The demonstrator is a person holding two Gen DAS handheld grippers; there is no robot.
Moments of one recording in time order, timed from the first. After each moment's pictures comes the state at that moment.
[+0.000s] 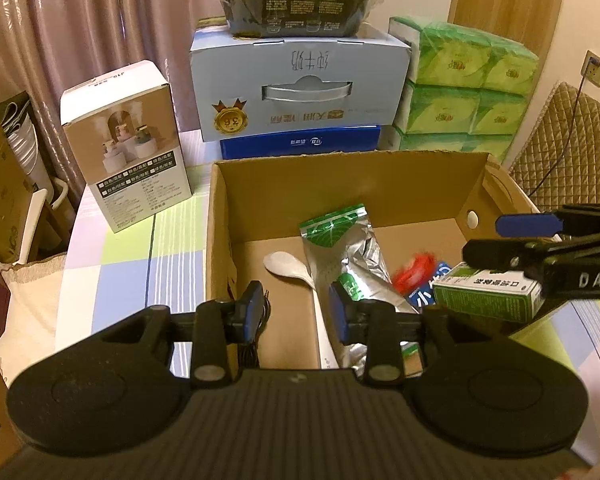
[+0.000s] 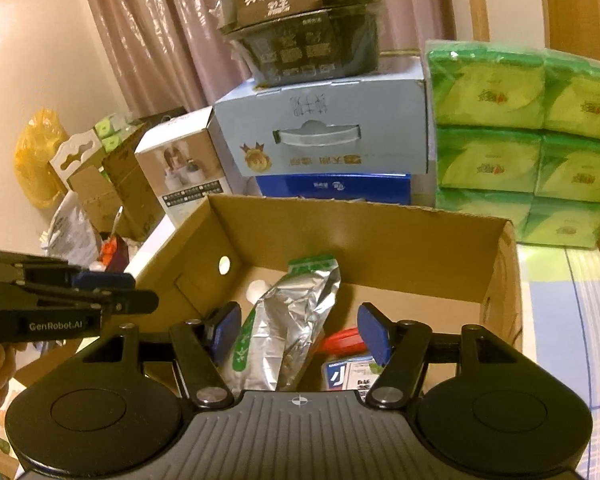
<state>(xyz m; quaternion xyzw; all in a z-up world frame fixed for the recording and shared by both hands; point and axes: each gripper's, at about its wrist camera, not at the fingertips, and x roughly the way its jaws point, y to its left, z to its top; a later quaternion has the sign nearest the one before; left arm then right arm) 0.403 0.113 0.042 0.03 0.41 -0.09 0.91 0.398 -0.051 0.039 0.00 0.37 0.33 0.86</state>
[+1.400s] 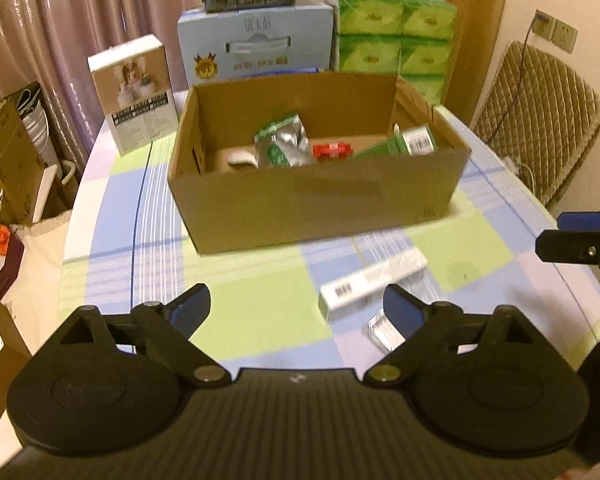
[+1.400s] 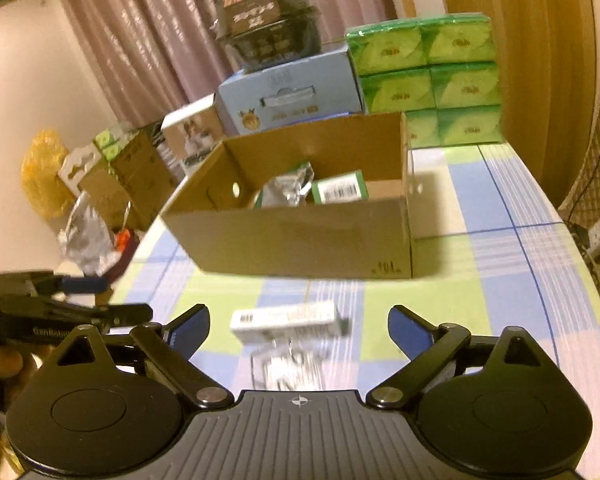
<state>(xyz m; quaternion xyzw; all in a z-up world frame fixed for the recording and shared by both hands) 0.208 0.069 0.041 0.05 0.42 -0.09 0.90 0.193 -0.171 0.050 0.04 0.39 0.29 0.87</state>
